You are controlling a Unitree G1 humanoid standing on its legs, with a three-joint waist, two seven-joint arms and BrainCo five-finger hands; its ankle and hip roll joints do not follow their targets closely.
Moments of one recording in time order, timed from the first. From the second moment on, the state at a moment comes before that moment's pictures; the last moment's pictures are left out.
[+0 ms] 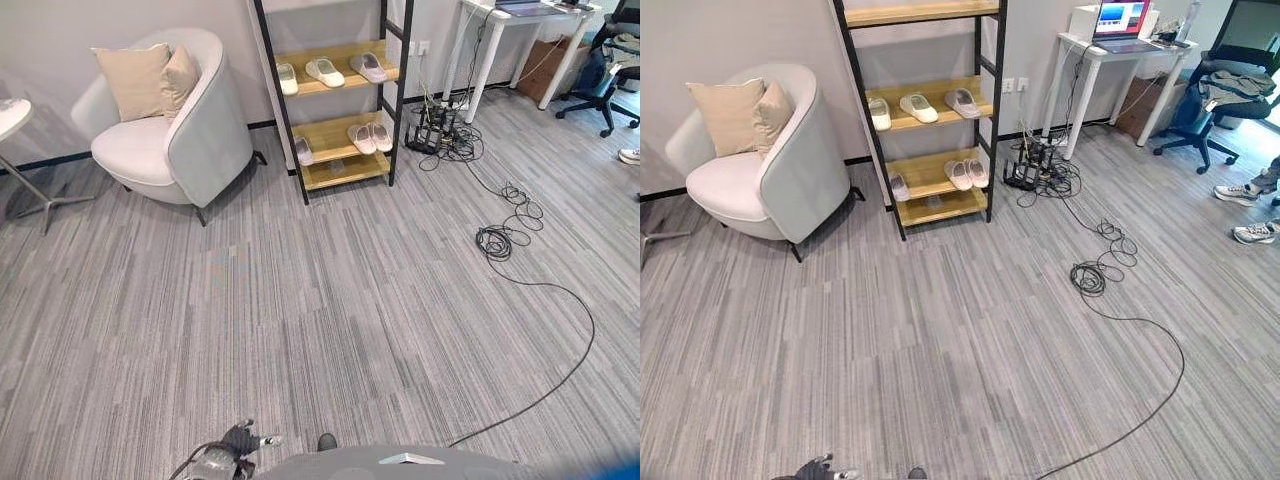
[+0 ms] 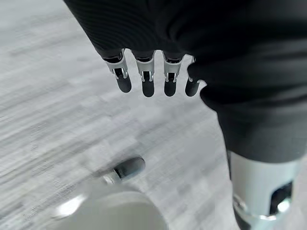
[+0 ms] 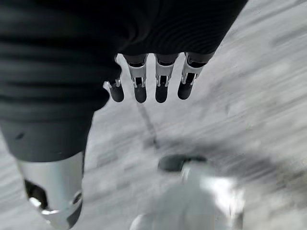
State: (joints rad) left arm -0.04 0.23 -0.32 1.25 0.00 -0.10 0.01; right arm 0.05 -0.26 0.10 1.32 0.29 -0.02 0.10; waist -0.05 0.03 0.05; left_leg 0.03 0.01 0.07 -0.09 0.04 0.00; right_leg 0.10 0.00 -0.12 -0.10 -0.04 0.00
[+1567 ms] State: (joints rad) left arm -0.14 0.19 -0.24 1.36 -0.13 -0.12 0.11; right arm -0.06 -0.13 0.33 1.23 0.13 -0.05 -0.01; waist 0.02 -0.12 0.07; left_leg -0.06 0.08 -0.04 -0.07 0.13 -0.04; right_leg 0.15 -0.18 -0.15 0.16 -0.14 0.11
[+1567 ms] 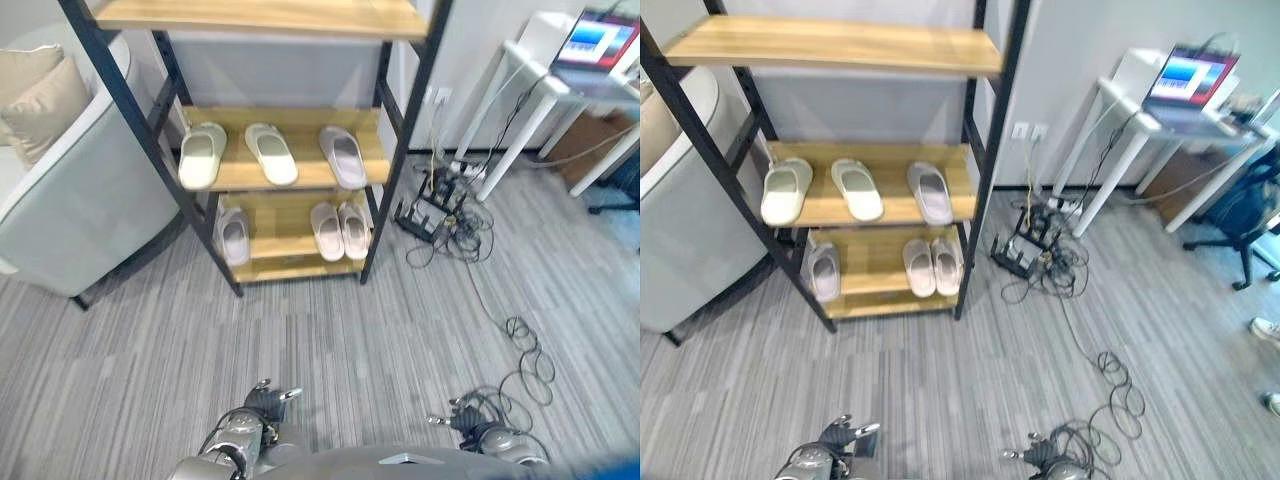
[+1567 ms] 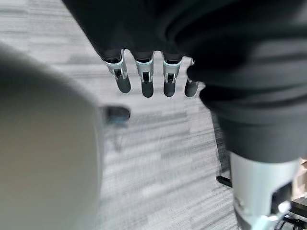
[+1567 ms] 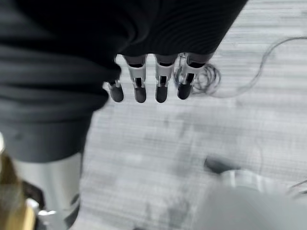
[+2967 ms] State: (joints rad) left arm -0.13 0.17 -0.27 1.28 0.11 -0.16 0.16; right arm -0.03 -0.49 0.35 0.47 -0.07 -0.22 -0.04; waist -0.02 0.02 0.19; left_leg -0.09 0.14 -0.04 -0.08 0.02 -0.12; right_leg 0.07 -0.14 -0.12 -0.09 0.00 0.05
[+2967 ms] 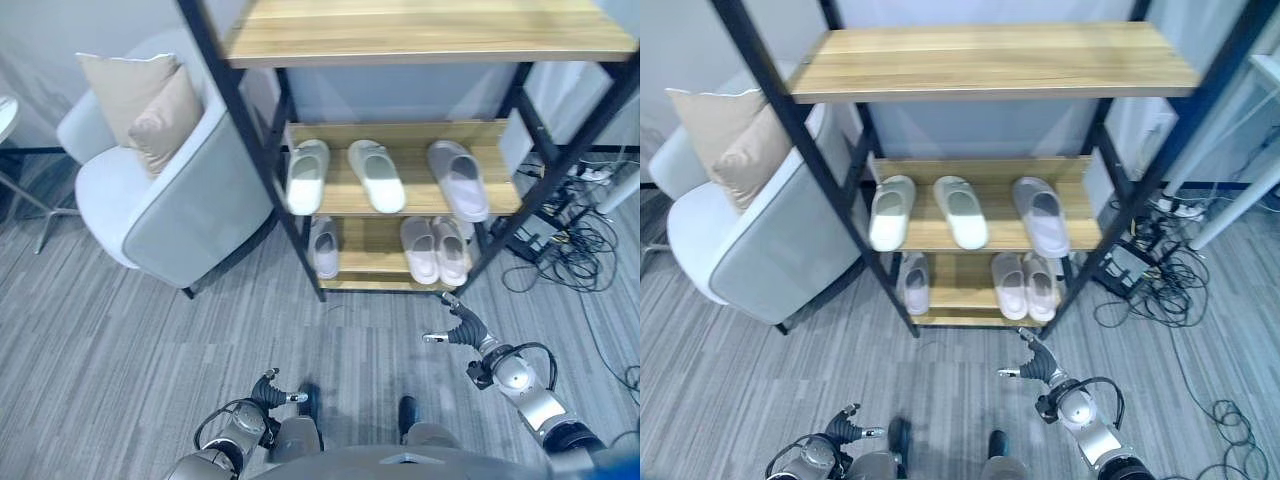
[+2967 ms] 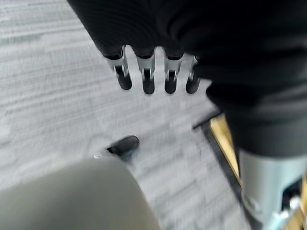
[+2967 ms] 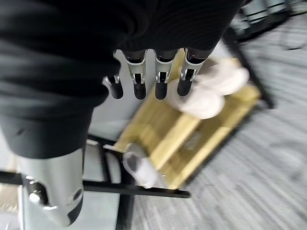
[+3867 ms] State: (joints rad) left arm 0.02 0.18 -0.23 1.26 0.14 -0.19 0.20; right arm -0.02 -0.68 0.10 0.09 -0.18 -0.29 -0.16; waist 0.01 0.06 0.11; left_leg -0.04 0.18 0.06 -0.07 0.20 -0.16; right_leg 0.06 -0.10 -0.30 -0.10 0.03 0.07
